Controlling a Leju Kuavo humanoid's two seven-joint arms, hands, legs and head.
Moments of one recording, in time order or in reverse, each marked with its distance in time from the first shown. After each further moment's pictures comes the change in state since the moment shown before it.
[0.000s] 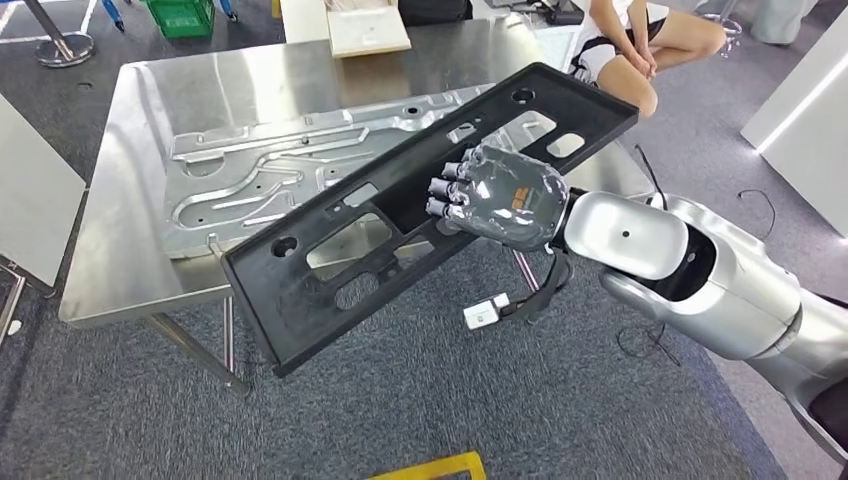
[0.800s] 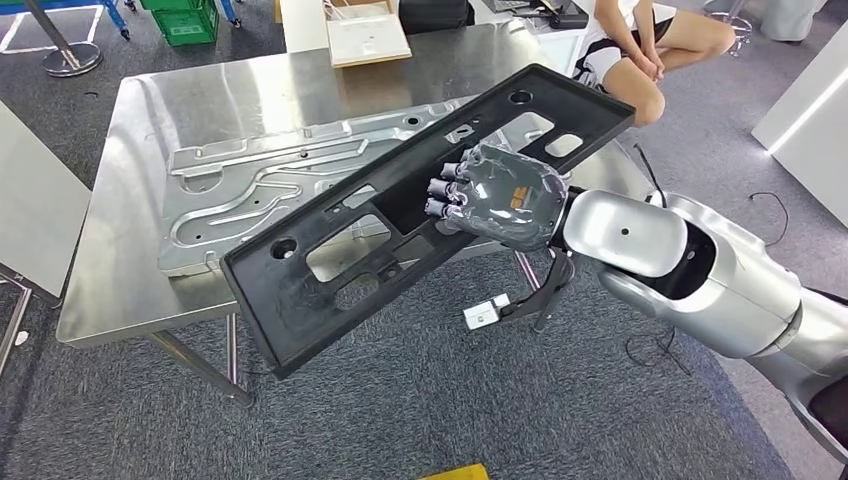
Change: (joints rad) left arm 0.001 -0.006 0.004 0.000 0.000 0.001 0.012; right arm -0.013 0.001 0.009 0.005 -0.019 0.008 -0.004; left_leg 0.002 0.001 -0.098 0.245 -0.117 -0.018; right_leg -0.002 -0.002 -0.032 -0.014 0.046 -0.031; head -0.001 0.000
